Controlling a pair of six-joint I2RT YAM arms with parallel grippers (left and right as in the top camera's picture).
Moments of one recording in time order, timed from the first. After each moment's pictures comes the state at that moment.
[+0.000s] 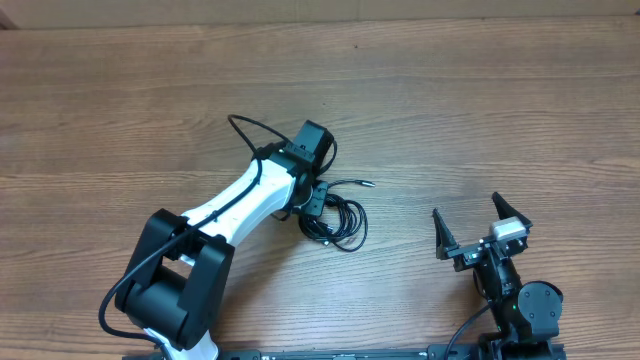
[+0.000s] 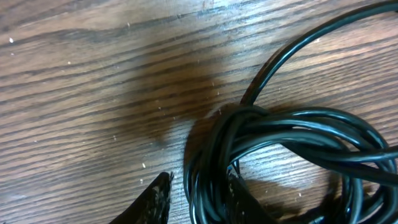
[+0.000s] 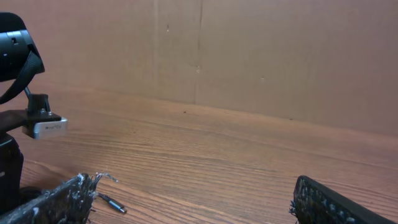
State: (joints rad) left arm -0.53 1.84 1.17 -0.74 0.00 -0.28; right arm 0.07 0.01 0.02 -0.02 -0.19 -0.06
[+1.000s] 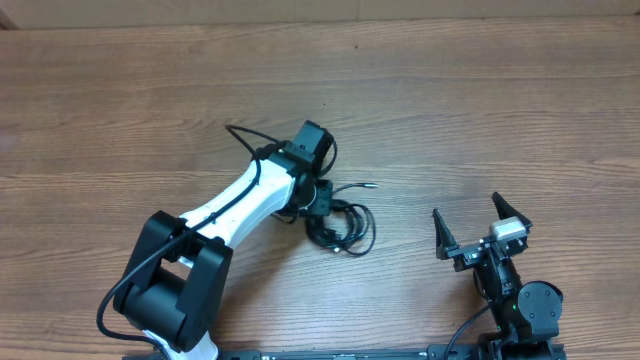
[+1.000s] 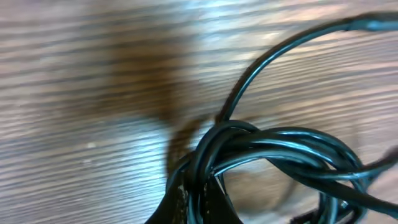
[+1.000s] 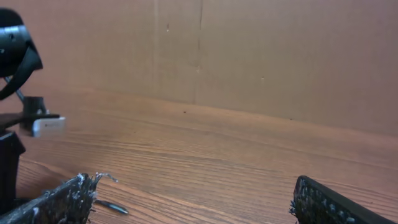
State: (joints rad) left arm -0.53 1.83 1.19 -0.75 0.14 -0.42; right arm 0.07 0.01 0.02 -0.02 -0.19 -0.06
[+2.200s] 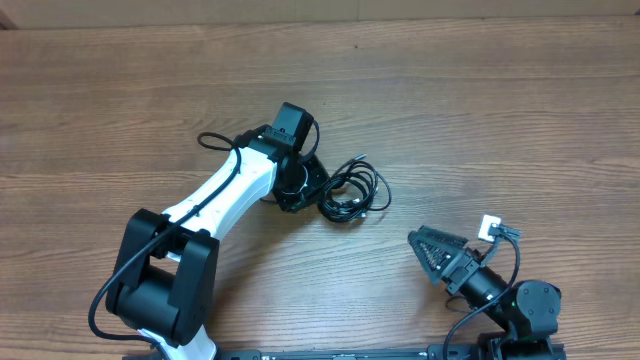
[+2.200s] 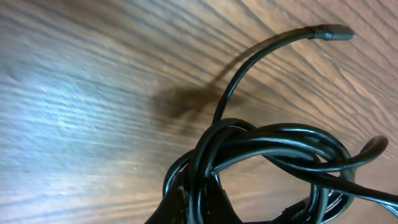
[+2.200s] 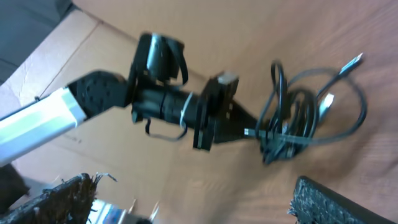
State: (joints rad) left arm -0.44 1.83 1.22 -0.73 0.39 -0.99; right arm 0.07 0.06 0.02 -0.01 -0.75 1.04
